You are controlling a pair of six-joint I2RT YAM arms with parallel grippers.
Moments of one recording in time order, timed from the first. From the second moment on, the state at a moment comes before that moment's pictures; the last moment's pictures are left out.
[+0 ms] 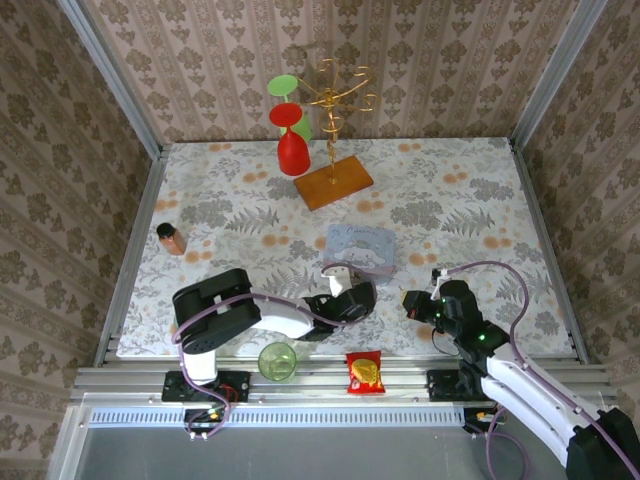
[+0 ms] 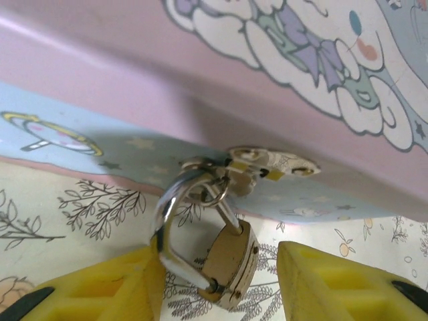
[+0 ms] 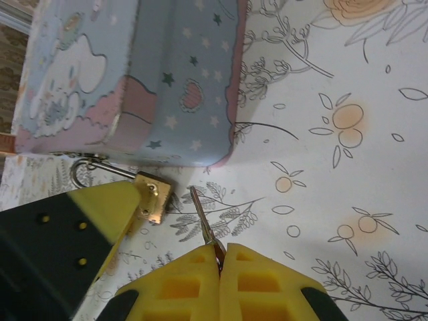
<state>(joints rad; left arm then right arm) -1.27 1.85 0.81 0.31 -0.51 -1.20 0.43 0.59 0.09 -0.09 -0.14 0.81</state>
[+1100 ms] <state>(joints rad) -1.13 1.84 0.66 0.65 -0.10 -1.15 0.28 1.12 0.06 0.41 -0.70 0.88</state>
